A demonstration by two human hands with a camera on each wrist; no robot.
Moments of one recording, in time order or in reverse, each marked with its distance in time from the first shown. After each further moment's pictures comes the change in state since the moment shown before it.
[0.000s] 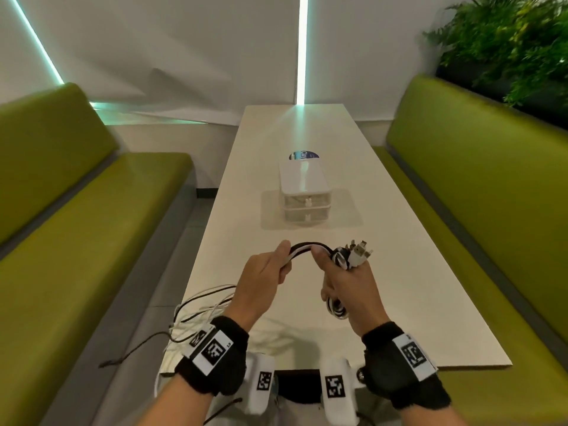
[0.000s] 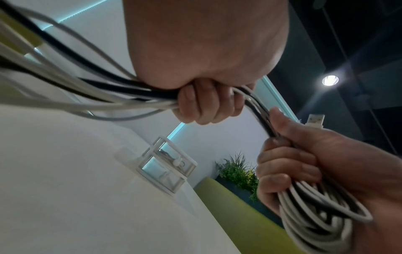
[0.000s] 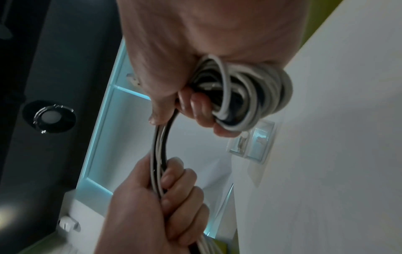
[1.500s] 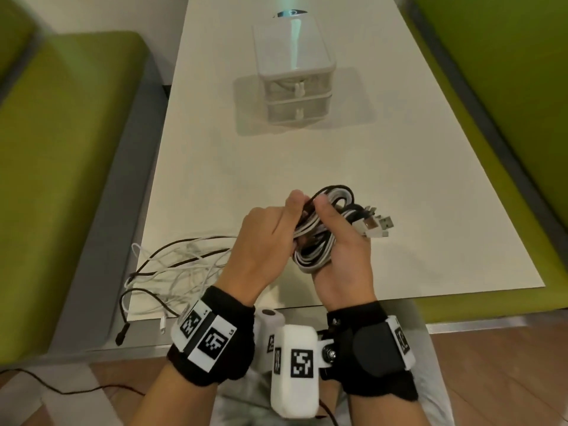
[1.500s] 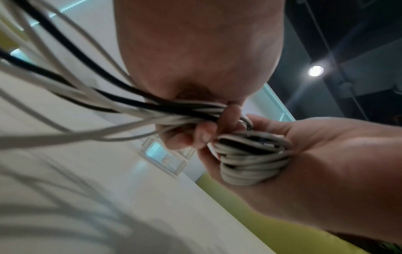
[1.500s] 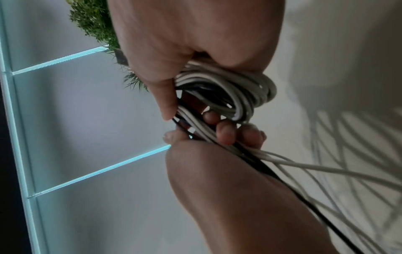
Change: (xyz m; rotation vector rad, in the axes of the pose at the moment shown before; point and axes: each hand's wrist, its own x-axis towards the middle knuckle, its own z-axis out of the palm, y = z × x) left_hand -0.009 -0.038 0.041 0.128 -0.153 -0.130; right_hand -0.014 0.050 0.025 0.790 0.249 0.485
